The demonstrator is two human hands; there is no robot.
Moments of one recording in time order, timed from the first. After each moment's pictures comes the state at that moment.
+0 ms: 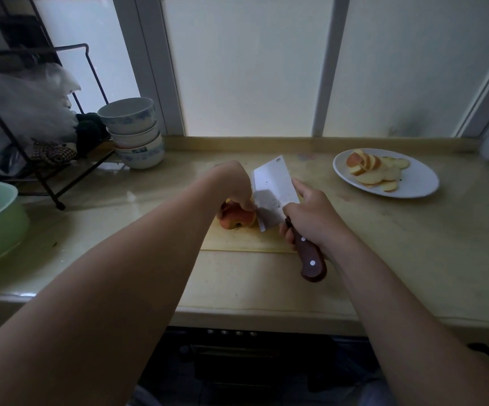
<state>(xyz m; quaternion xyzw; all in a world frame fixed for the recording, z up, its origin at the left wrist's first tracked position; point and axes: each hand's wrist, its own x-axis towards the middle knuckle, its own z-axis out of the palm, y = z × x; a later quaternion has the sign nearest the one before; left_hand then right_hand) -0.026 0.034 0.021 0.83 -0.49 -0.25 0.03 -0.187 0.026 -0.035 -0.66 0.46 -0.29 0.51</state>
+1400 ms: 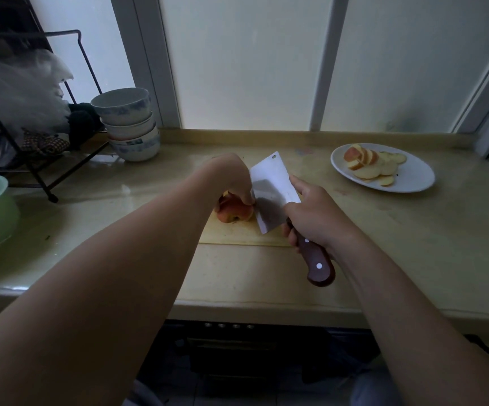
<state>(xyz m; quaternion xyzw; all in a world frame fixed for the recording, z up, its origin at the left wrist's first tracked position) -0.024 0.029 0.014 0.83 -0.48 -0.29 0.04 -0.194 0.040 -0.029 -0.69 0.46 -0.26 0.49</state>
